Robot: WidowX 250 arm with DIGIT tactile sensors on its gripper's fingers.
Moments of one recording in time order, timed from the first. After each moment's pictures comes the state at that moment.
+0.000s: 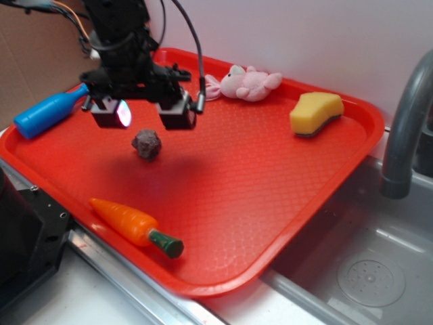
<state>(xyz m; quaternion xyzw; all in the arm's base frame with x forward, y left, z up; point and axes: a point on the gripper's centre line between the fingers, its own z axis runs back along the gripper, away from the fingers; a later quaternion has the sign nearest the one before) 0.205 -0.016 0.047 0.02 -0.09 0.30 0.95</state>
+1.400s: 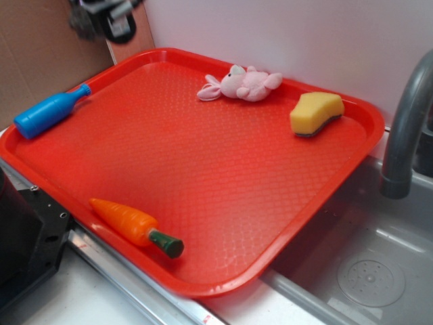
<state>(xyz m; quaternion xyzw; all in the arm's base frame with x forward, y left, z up) 0.186 -0.027 0.194 -0.03 -0.05 -0.10 0.99</state>
